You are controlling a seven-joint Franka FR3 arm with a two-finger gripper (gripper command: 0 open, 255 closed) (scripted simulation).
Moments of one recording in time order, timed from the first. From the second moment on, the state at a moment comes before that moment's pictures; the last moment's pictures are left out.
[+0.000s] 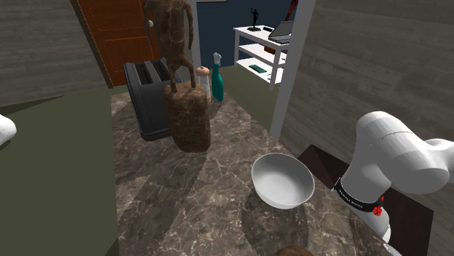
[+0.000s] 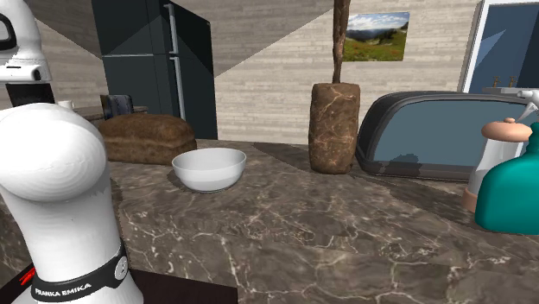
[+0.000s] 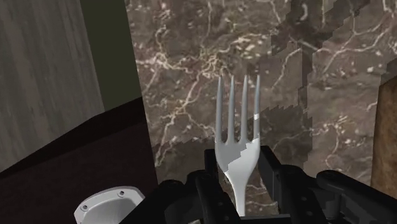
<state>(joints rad) 0.71 -1.79 1.00 -2.55 1.21 1.10 1.59</state>
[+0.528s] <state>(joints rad) 0.75 -1.78 1.13 -2.55 1.30 1.19 1.61</state>
